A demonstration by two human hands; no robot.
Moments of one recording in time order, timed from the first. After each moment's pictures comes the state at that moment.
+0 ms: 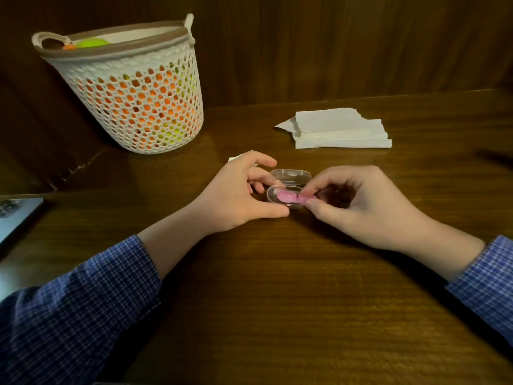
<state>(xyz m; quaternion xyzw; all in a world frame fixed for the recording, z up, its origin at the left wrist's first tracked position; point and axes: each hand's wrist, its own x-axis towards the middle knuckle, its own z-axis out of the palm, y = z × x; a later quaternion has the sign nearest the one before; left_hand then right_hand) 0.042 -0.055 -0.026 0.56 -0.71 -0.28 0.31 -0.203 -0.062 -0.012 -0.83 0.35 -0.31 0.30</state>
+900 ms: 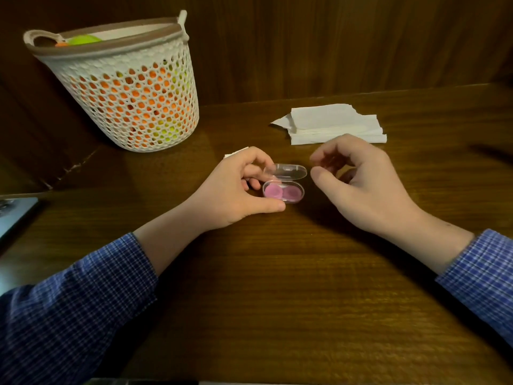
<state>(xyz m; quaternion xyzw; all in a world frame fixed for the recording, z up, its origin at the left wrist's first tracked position) 0.036 -0.048 -0.018 0.56 -0.71 -0.28 0.32 -0.196 -0.068 -0.013 -0.77 0.42 -0.42 0.24</state>
